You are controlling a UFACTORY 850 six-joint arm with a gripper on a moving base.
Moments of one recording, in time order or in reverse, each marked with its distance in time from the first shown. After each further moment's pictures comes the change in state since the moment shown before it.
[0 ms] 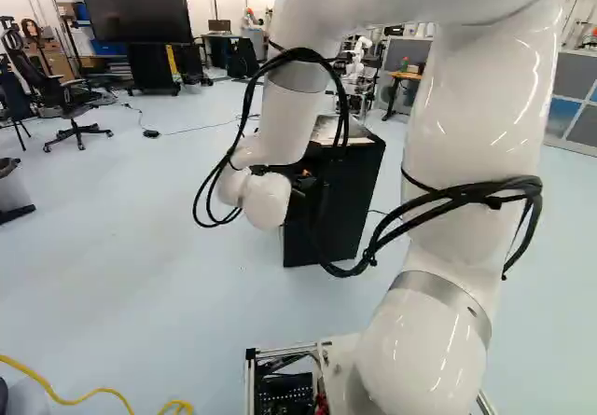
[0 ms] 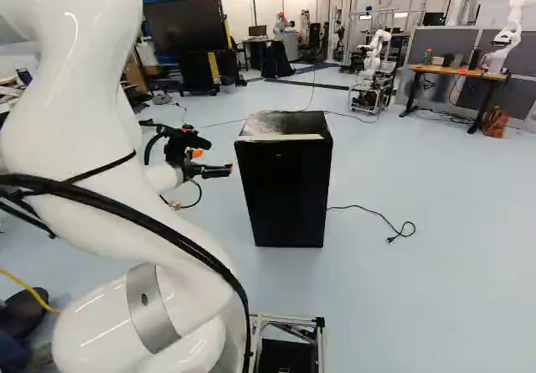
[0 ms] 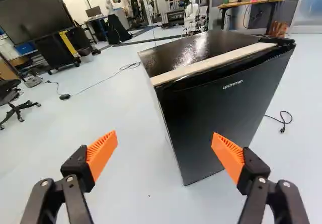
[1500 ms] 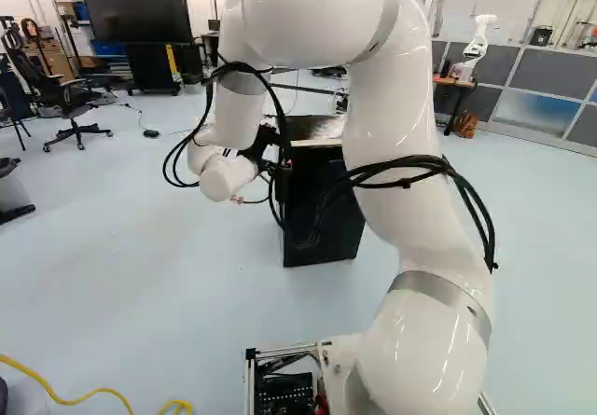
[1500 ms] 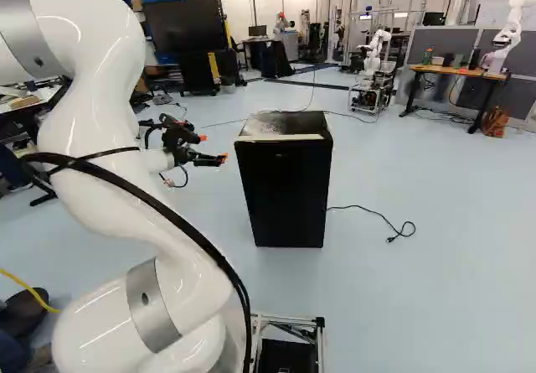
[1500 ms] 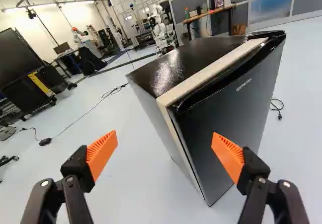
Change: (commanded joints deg) arm 1.0 -16.5 -22.4 15.8 4.5 0.0
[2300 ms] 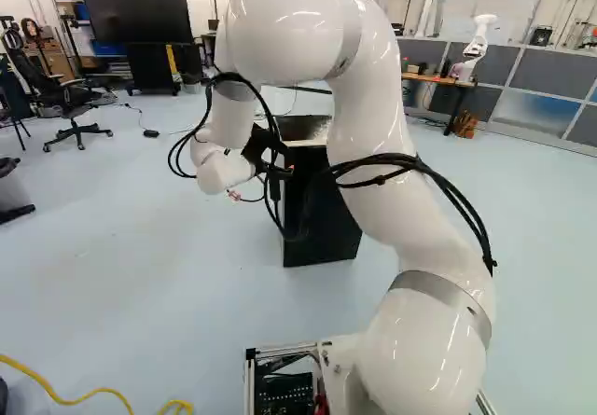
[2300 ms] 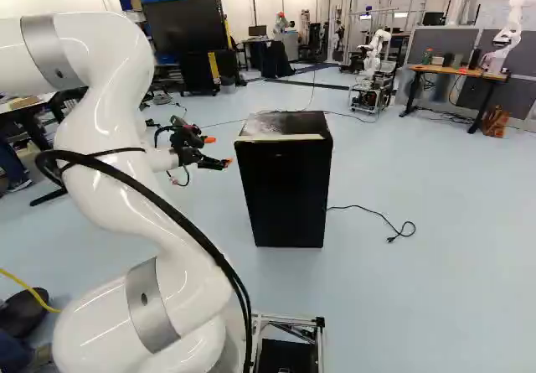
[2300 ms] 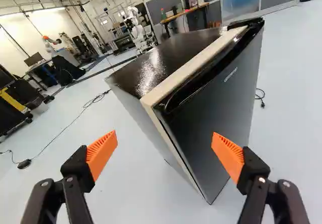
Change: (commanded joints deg) arm -1.9 -7.2 -7.7 6.8 0.0 0.0
